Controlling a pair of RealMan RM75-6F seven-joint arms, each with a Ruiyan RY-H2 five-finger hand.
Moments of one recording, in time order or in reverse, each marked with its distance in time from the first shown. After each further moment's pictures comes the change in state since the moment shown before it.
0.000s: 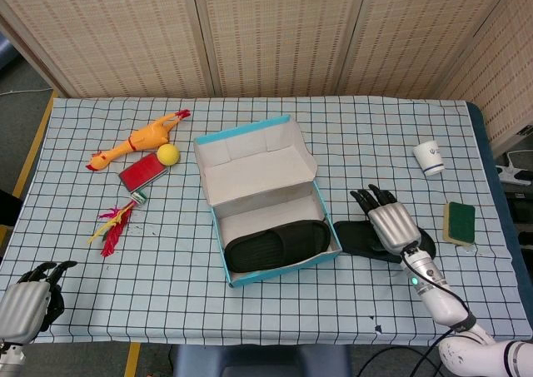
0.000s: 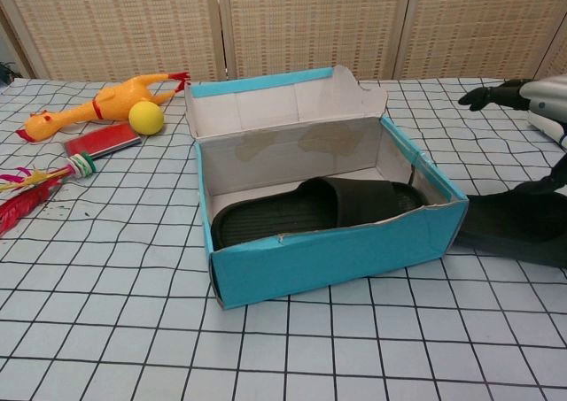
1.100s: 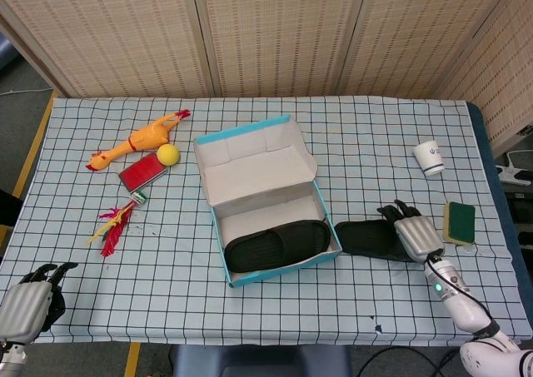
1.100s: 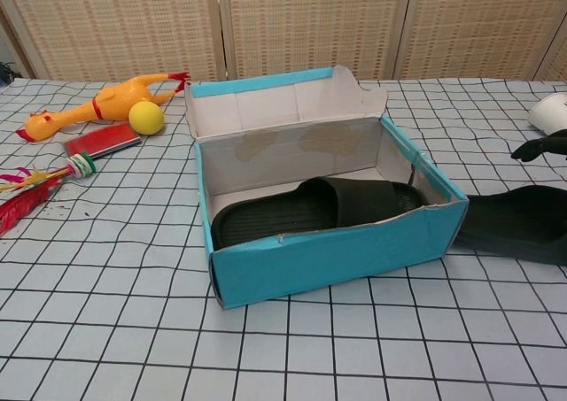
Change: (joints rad) left arm -0.007 0.000 0.002 -0.010 -0.028 -0.022 0.022; right arm -0.092 -0.019 -0.026 0.189 -0.080 -0.076 0.224
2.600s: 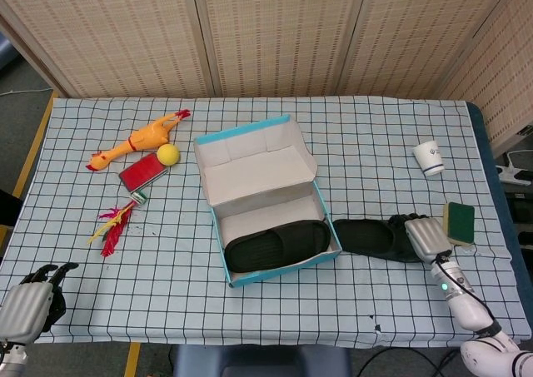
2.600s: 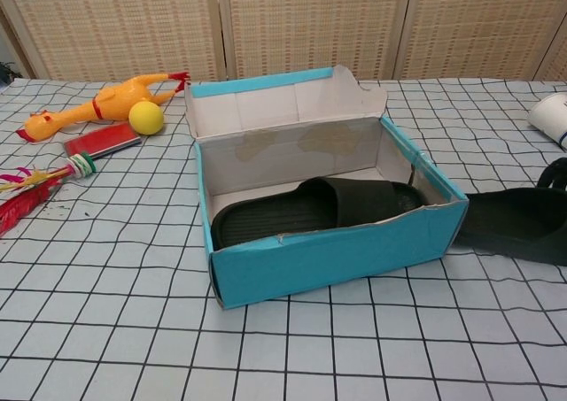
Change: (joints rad) left arm -0.001 0.000 0.003 -0.003 0.000 0.000 0.007; right arm -0.054 -0.109 0.021 0.224 -0.066 -0.001 0.177
